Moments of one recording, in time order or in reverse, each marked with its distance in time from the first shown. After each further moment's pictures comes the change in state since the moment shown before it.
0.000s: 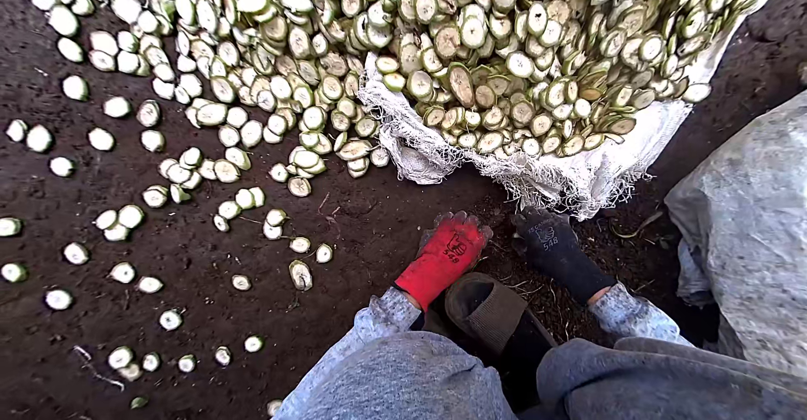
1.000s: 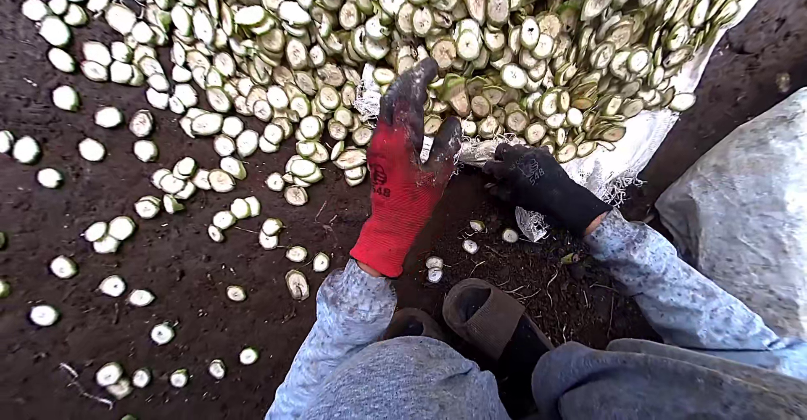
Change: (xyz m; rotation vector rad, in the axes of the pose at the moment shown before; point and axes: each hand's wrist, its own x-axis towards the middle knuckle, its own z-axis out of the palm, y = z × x) left_hand -0.008 -0.011 -0.107 -0.321 0.908 -0.009; right_hand 0.072 -0.001 -0.090 -0.024 0.257 -0.332
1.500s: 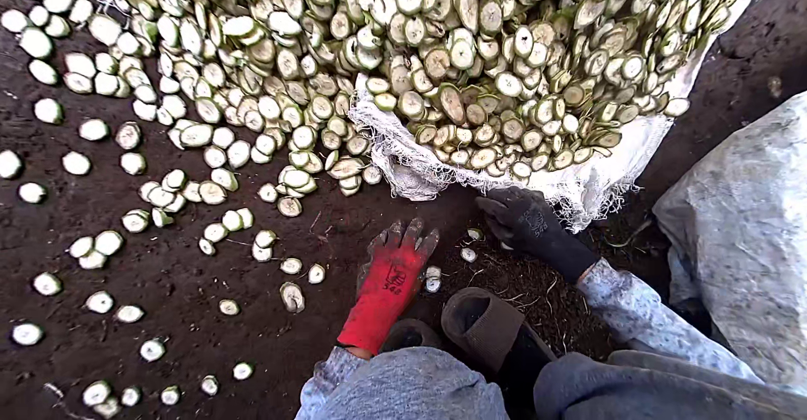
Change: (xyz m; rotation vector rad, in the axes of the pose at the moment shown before) left_hand -0.105 -0.061 0.018 0.523 -0.793 -0.140; right_hand -0.043 -0.009 0.064 0.014 0.280 -0.101
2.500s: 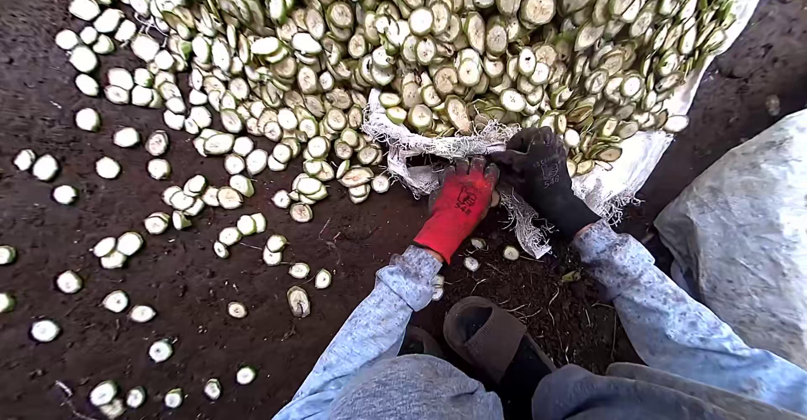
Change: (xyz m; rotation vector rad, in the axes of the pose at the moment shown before) left_hand 0.105 0.058 -0.047 0.033 0.219 0.146; right_hand 0.065 0.043 -0.030 -0.109 0.296 0.130
